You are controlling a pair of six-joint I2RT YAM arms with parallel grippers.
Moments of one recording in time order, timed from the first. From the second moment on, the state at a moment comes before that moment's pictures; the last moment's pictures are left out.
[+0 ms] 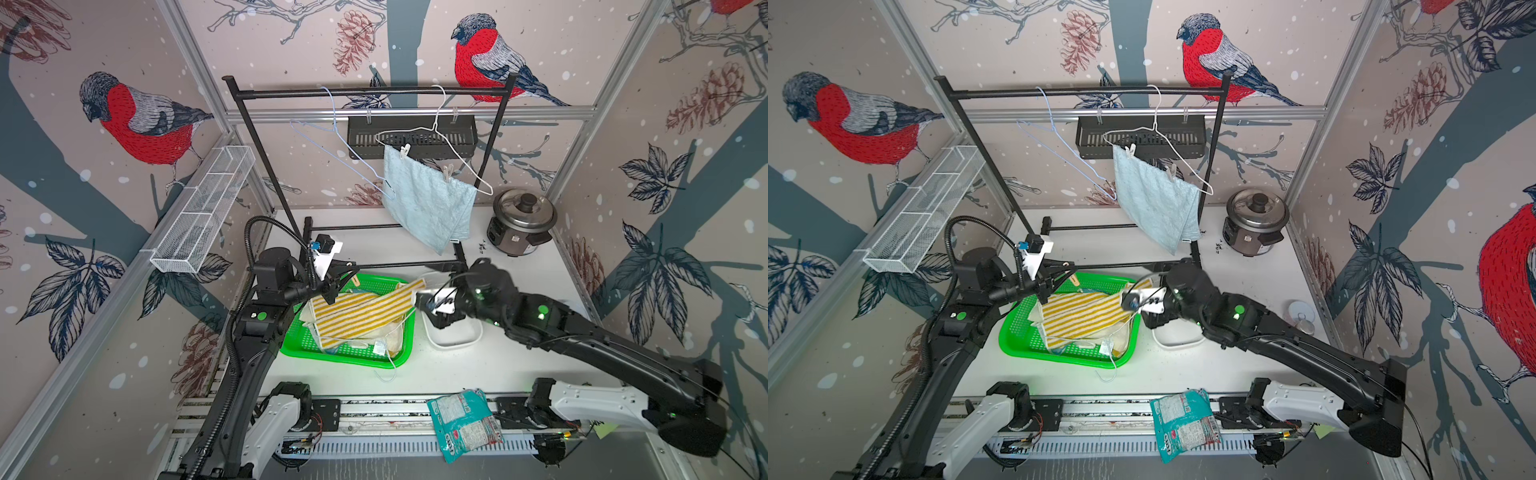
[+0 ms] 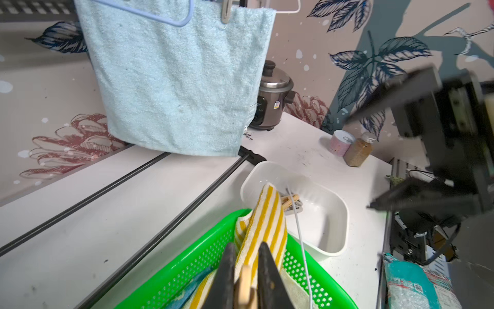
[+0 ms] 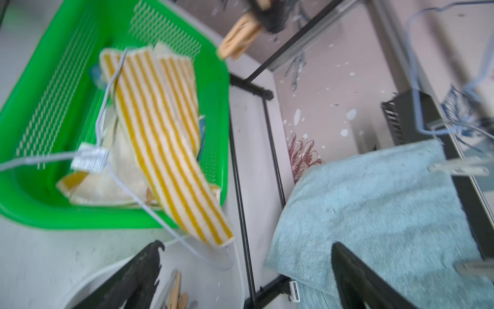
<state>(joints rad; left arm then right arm) -0.10 0.84 0.86 -0.35 0.87 0.14 0.98 1.07 1.10 -0.43 -0.01 -0.72</state>
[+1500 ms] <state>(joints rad) -0.32 0.90 0.79 0.10 0.65 -0.39 1.11 1.45 1.07 0.29 0.16 -0.24</state>
